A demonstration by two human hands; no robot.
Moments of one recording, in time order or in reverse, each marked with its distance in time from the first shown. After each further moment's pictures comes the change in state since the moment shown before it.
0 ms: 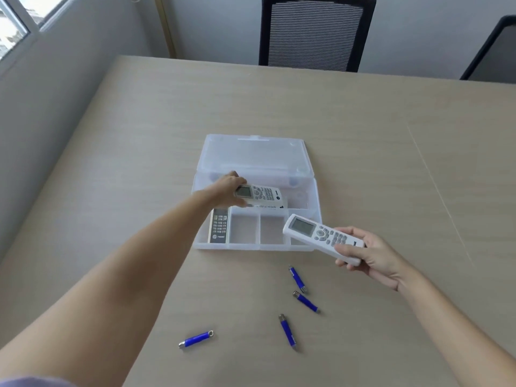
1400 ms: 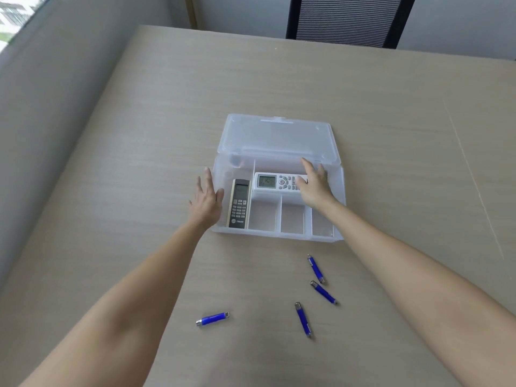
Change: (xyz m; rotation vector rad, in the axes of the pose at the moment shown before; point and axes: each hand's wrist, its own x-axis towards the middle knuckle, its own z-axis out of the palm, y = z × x) left_hand -0.056 -0.077 0.075 -0.323 0.371 -0.497; right_hand 0.164 -0.034 0.105 -0.733 0.243 -0.250
